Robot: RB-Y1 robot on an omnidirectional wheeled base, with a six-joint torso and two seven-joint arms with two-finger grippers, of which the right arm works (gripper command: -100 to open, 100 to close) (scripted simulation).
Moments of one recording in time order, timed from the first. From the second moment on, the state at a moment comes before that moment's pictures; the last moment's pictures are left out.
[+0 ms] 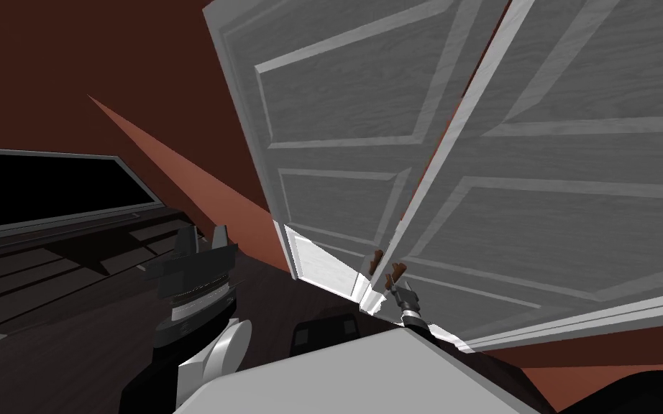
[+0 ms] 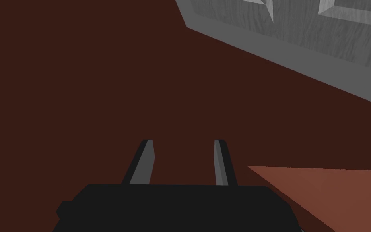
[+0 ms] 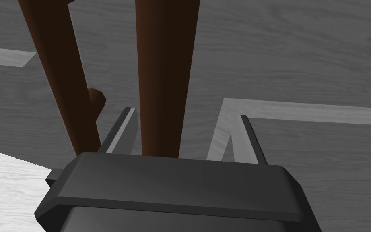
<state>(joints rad) 0.37 -0.36 0.17 -1.01 -0.76 -0.89 -1.38</state>
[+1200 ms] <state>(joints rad) 0.42 -0.36 0.16 -1.05 -0.77 -0.87 -1.35</state>
